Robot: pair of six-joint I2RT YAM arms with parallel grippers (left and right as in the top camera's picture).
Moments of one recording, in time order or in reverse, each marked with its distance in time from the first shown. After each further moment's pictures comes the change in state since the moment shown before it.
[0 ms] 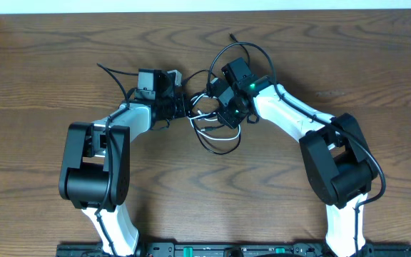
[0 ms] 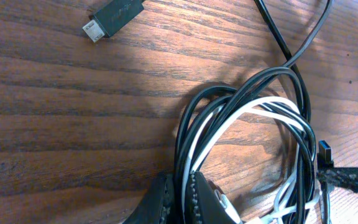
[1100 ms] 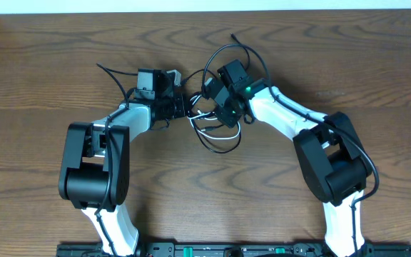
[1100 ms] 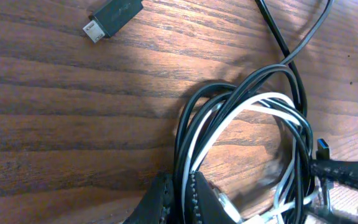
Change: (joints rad) left arm 0.001 0.000 0.000 -0.001 0.000 0.000; right arm 0.018 0.035 -0.004 0.092 0.047 -0.093
